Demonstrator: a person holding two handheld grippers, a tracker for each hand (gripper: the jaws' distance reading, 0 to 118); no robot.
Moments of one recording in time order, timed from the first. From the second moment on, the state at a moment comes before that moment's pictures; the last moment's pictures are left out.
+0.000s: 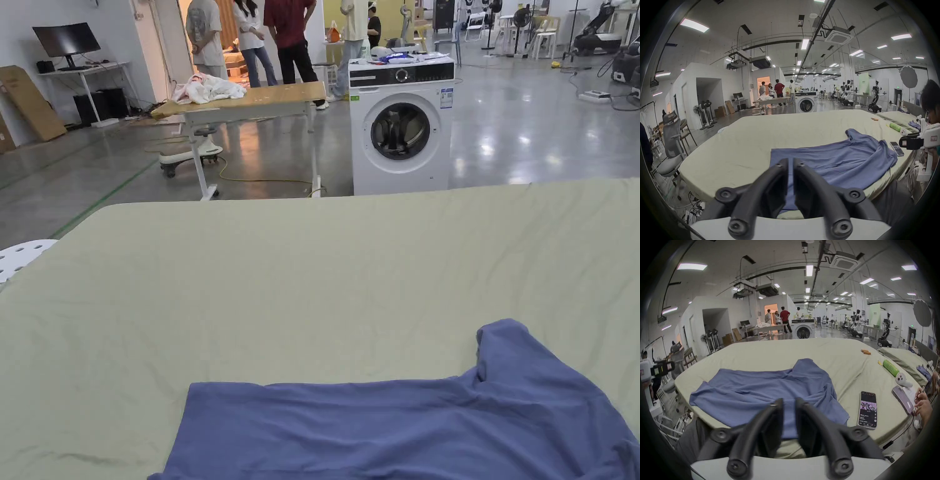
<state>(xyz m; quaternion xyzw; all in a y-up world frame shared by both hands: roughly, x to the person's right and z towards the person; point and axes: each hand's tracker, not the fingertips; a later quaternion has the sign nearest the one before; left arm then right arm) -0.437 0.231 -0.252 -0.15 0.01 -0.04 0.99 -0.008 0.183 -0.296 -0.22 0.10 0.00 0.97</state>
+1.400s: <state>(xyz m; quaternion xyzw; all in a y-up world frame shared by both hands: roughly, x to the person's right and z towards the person) -0.505 0.098 -0.634 -0.47 0.00 -0.02 0.88 0.084 0.188 -0.543 -0.34 0.08 -0.09 0.93</state>
